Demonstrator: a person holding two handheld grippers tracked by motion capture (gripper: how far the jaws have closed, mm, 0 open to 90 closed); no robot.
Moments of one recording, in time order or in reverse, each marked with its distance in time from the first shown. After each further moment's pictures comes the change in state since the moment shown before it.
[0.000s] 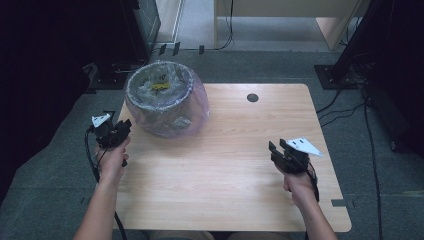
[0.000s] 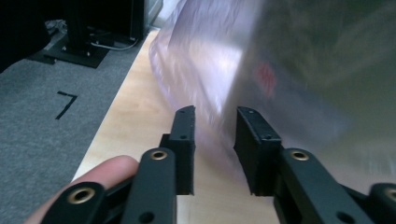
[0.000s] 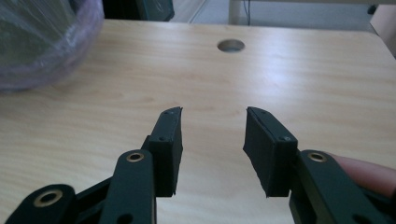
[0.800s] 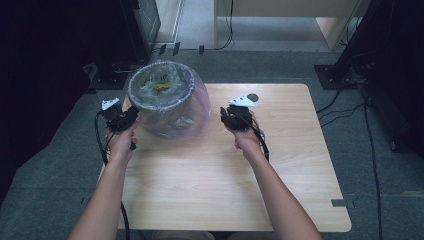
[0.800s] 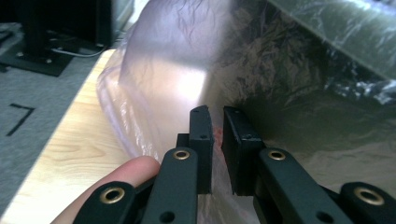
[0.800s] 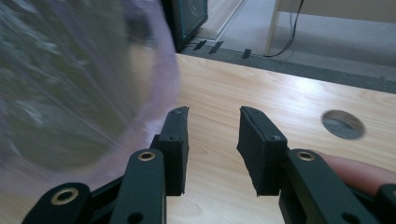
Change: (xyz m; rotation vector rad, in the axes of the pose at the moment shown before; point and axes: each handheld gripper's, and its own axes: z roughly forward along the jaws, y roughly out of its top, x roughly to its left) left arm -0.023 0.022 0.030 -0.005 -0.127 -0.004; right arm 0.104 0.081 0.132 0.023 0.093 -0.076
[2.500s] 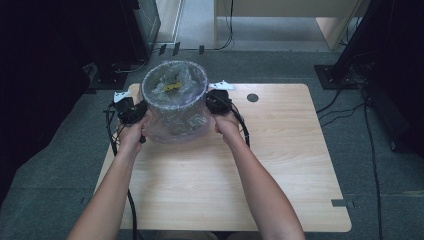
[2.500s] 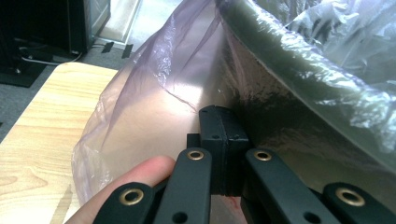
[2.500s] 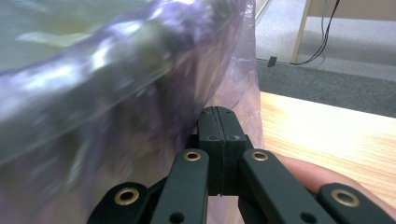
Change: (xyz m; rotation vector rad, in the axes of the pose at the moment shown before) left arm -0.032 0.008 0.016 -0.008 -0.059 0.023; right arm 0.030 0.034 0.052 -0.019 0.082 0.028
